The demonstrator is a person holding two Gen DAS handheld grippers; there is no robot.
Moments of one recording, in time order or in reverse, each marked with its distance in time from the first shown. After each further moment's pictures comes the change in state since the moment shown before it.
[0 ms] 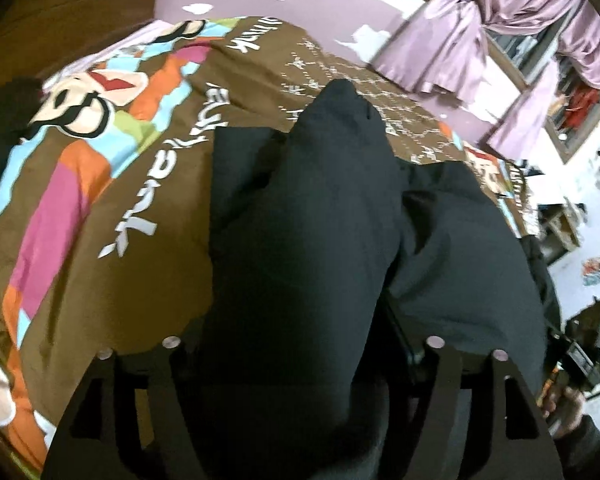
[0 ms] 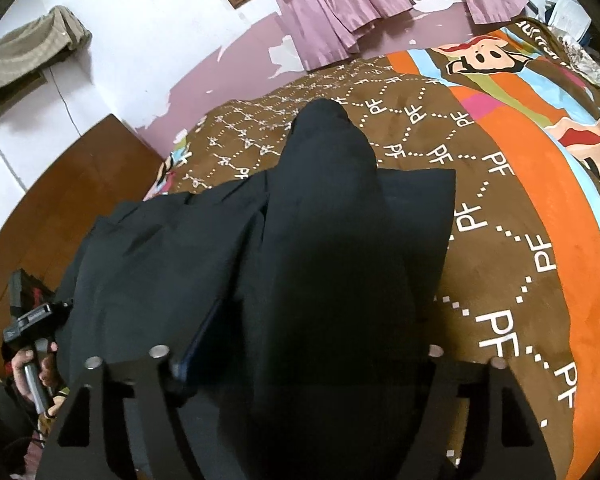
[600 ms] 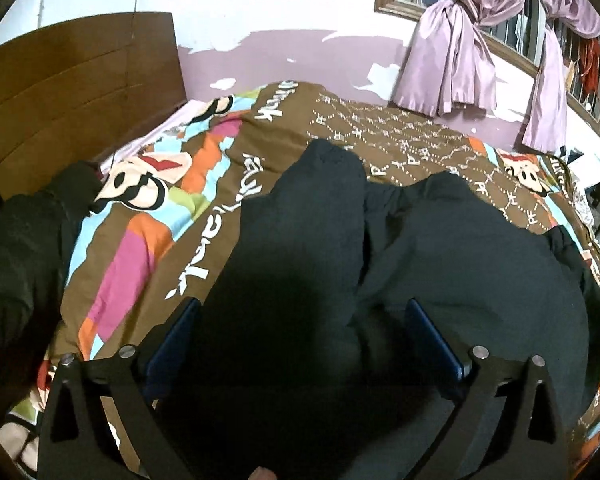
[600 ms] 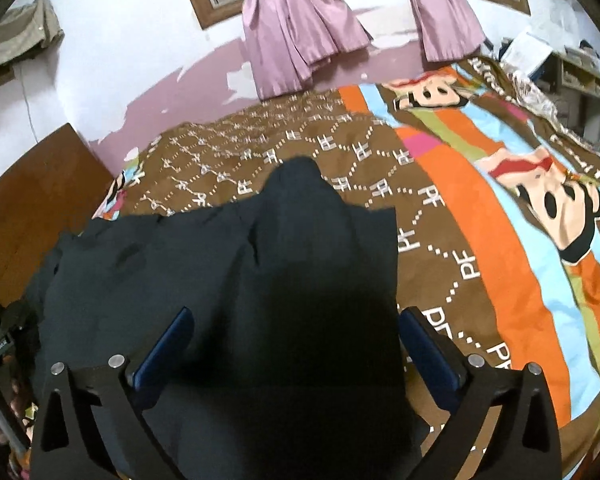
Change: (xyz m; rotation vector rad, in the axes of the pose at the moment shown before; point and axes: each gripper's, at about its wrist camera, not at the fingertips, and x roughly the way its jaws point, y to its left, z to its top) left arm -0.034 -0.057 -0.029 0.154 -0.229 0.266; right arm -0.040 0.033 -0.003 -0.014 -0.112 -0.233
